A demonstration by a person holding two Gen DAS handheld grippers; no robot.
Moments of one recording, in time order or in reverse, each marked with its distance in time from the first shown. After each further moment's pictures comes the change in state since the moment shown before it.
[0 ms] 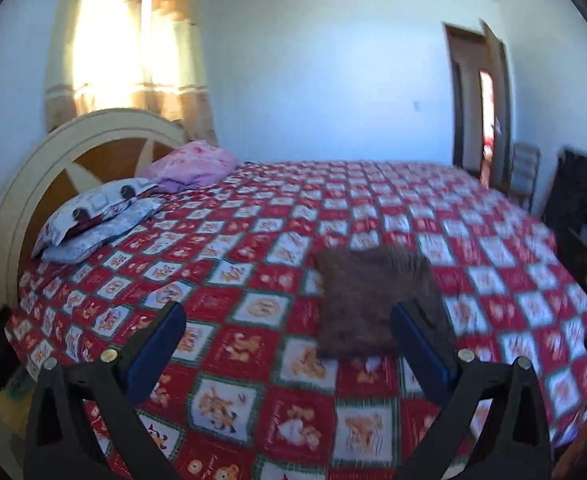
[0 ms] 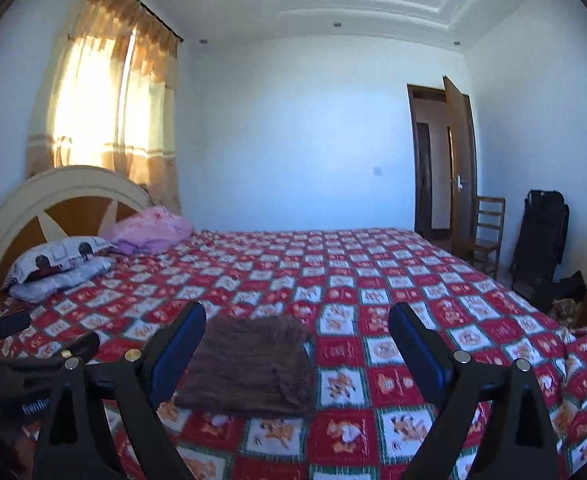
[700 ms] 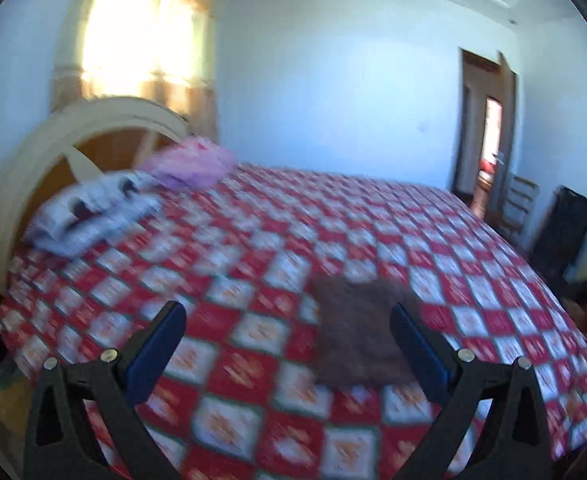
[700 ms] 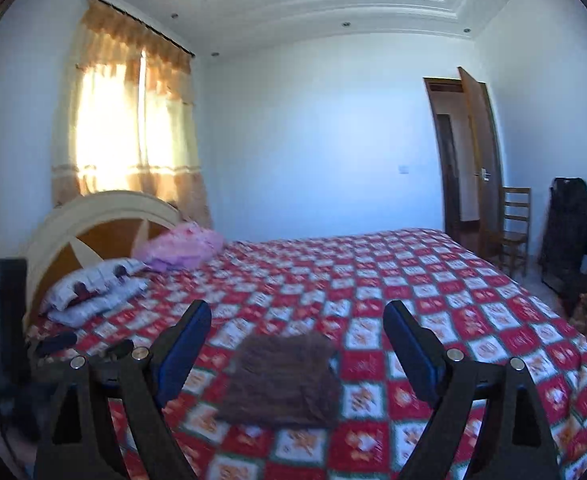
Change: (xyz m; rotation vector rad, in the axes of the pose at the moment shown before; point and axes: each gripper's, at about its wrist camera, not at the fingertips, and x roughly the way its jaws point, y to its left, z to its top) left arm -0.013 0.062 0.070 -0.150 -0.032 0.000; right arm -0.035 -0.022 0.068 0.060 -0.025 0.166
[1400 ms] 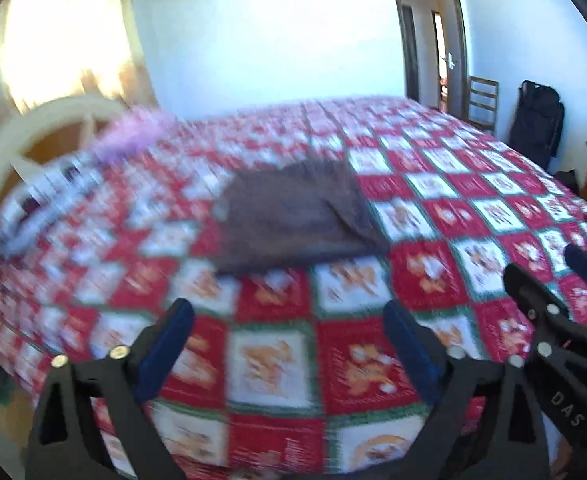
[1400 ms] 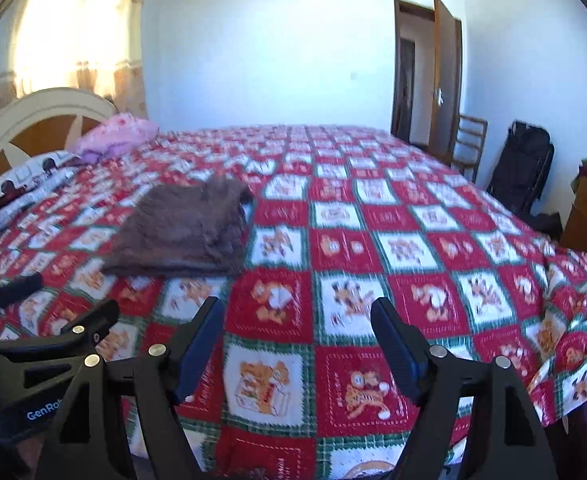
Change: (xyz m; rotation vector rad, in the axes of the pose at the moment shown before) left arm 0.014 -0.133 -0.152 0.281 0.159 -0.060; right arm 0.029 -0.064 -0.159 -0.056 0.351 -0.249
